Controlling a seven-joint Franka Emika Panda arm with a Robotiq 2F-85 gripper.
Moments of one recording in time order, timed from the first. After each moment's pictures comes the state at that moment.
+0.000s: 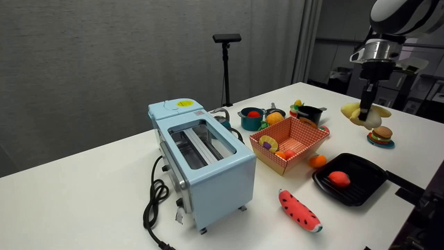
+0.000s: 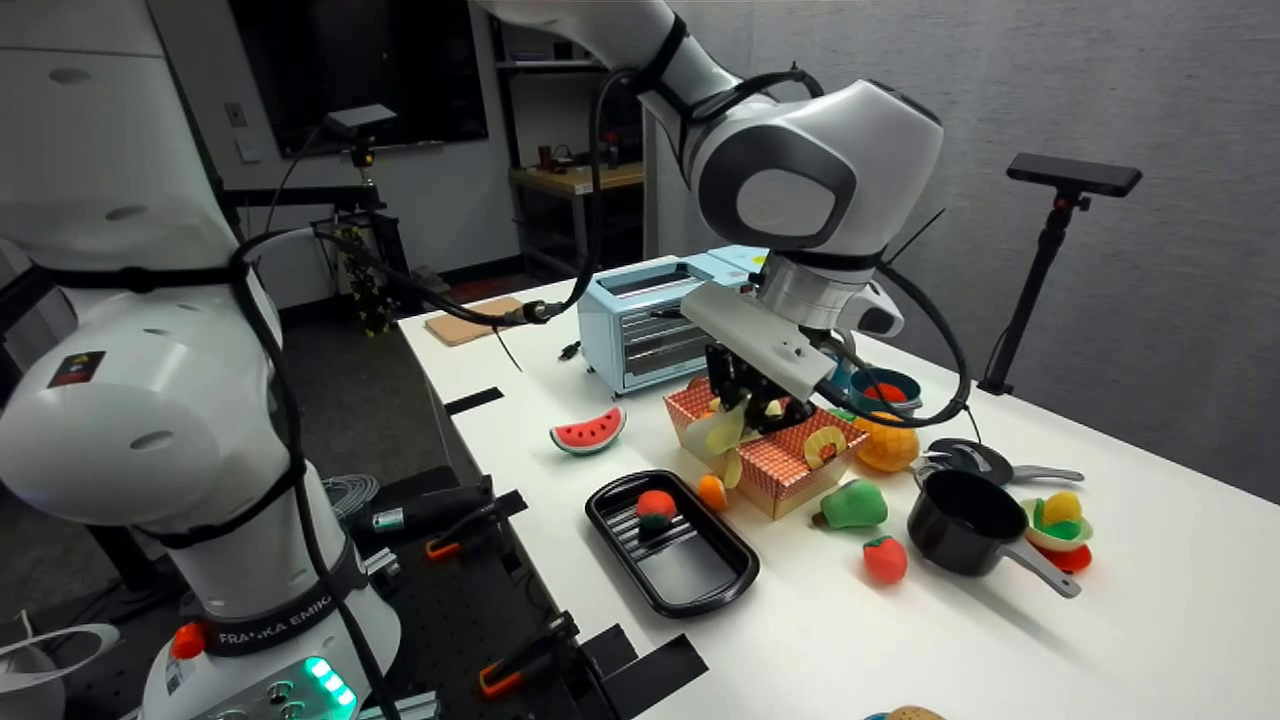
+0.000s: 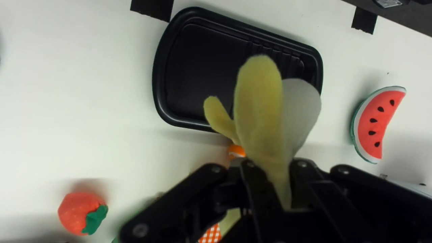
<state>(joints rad) -0.18 0.05 -0.16 -2.28 0.24 2.08 -0.71</state>
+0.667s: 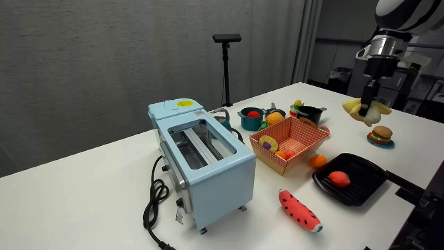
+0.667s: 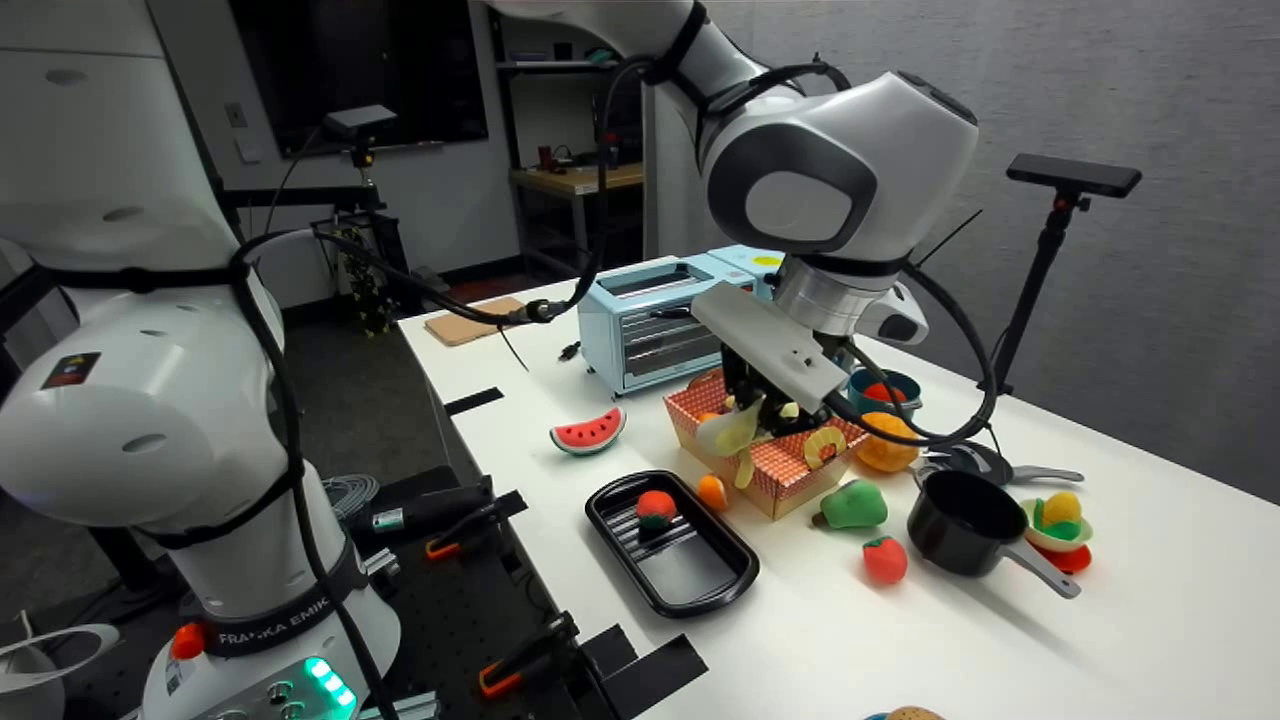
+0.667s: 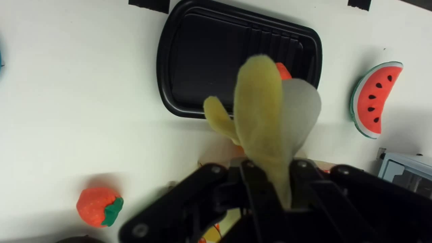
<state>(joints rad) -0.20 0.05 -0.18 -2.27 0.31 2.08 -0.72</state>
